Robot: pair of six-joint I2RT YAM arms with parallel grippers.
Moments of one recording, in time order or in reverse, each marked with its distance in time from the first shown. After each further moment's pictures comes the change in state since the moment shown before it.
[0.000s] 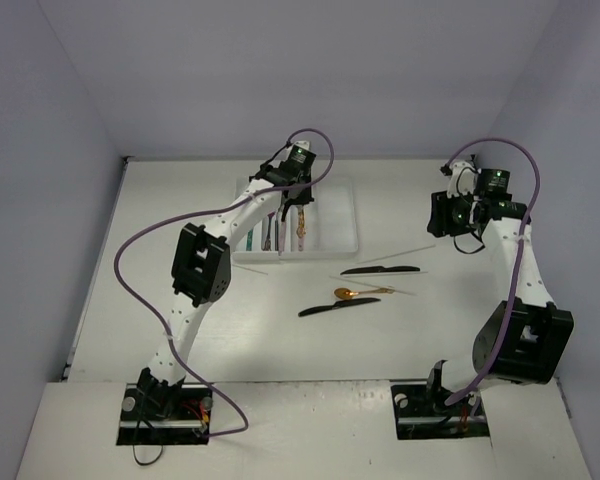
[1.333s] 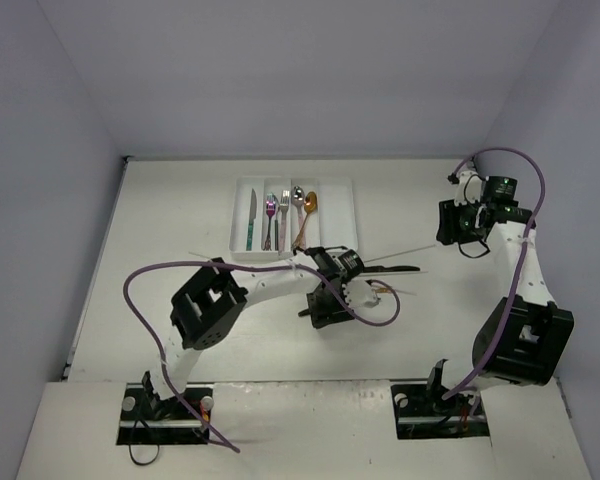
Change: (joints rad) left arm -0.442 -0.276 -0.608 -0.220 0.297 0.853; right arm -0.056 0.000 -0.049 -0.004 0.031 -0.052
